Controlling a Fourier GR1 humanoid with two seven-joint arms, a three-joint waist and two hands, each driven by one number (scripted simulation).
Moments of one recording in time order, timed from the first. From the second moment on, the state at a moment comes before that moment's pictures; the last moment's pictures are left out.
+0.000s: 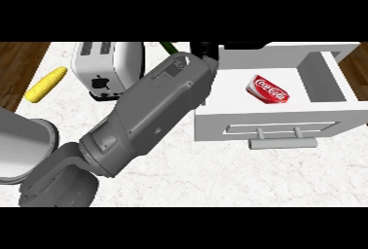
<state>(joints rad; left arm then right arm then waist) -1.42 0.00 -0.60 -0.50 1.05 0.79 -0.28 0.10 -0.11 -0.41 -2.38 0.14 0.46 0.09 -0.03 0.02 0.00</state>
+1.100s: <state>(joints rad) -1.37 0.09 -0.60 -0.61 0.97 0.82 -0.16 -0.38 -0.15 0.02 -1.70 0.96 0.16 -0.05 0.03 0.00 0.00</state>
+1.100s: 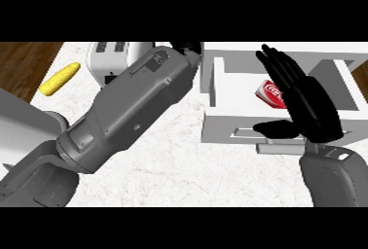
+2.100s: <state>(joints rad) -1.21 0.33 -0.59 -0.90 0.88 0.83 0.01 -0.75 -0.14 -0.02 -0.82 1.25 -0.35 -0.13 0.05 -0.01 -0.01</state>
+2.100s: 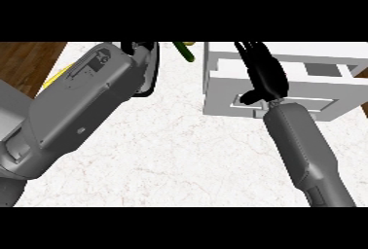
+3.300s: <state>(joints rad) -1.12 0.44 -0.57 -1.12 0.81 0.84 0.12 -1.10 -0.22 -0.17 -0.27 1.29 -0.65 -0.13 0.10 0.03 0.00</state>
